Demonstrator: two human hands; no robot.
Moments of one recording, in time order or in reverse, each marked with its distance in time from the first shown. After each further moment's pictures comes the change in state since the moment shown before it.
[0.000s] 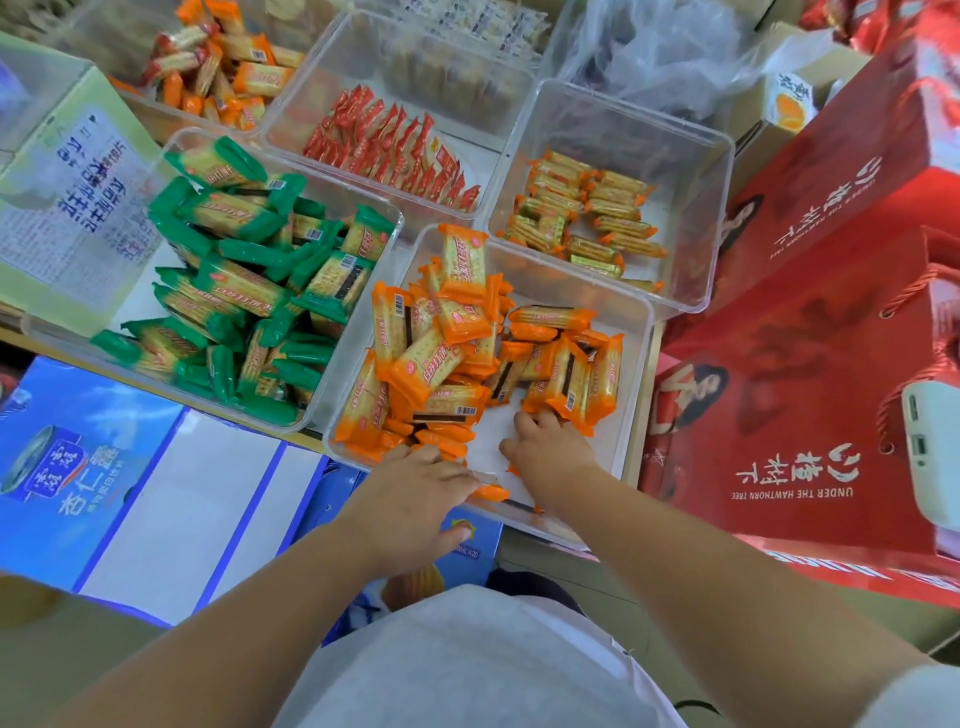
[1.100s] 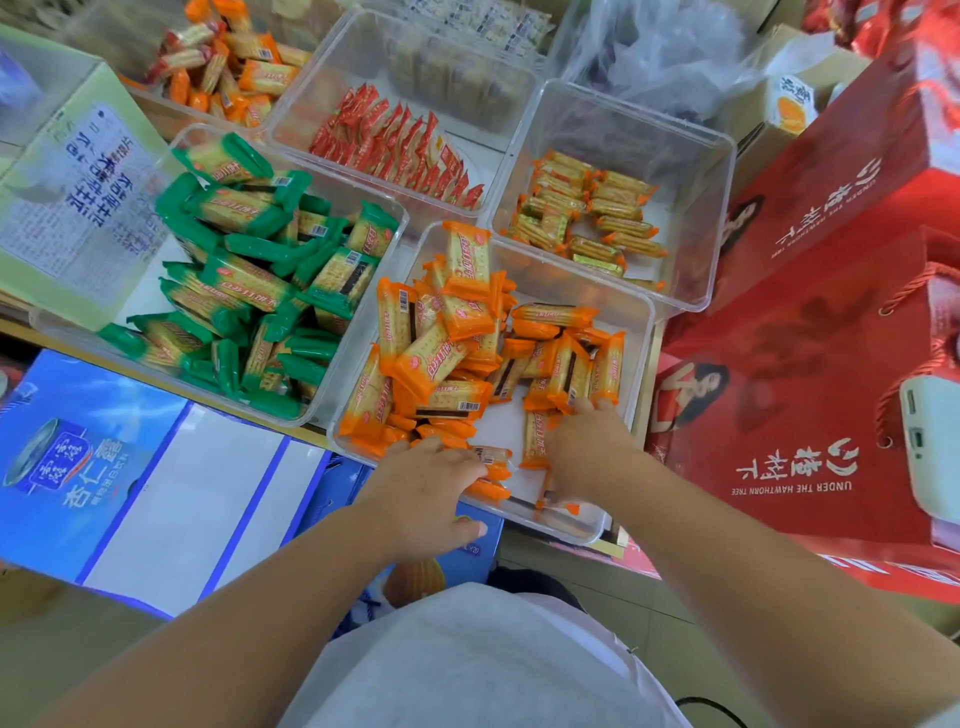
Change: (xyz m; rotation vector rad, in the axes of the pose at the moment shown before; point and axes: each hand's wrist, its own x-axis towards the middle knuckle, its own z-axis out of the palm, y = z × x) left_hand 0.010 0.005 -0.002 -0.054 -0.045 -0.097; right_hand -0.024 0.026 -0.026 -0.113 -0.153 0.073
